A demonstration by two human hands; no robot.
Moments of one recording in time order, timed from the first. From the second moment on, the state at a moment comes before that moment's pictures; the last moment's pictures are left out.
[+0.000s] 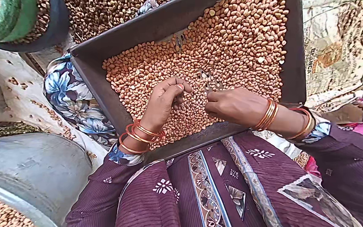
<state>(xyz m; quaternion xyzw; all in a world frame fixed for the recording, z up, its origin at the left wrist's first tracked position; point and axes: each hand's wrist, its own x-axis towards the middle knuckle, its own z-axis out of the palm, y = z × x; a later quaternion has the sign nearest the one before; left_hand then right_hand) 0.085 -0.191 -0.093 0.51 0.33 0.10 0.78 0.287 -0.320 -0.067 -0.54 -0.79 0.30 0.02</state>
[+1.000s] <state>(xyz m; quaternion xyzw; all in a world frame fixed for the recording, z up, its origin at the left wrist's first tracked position) 0.086 -0.256 -0.121 0.94 0.05 0.06 0.35 0.327 -0.291 -0.022 -0.55 -0.78 0.29 0.03</state>
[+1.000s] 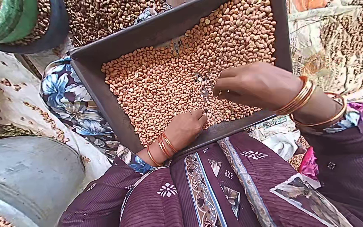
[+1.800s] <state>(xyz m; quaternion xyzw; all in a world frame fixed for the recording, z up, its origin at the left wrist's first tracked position) 0.088 -0.239 -0.114 0.85 0.11 0.06 0.52 0.324 -0.341 -0.064 -0.55 -0.75 0.36 -0.03</state>
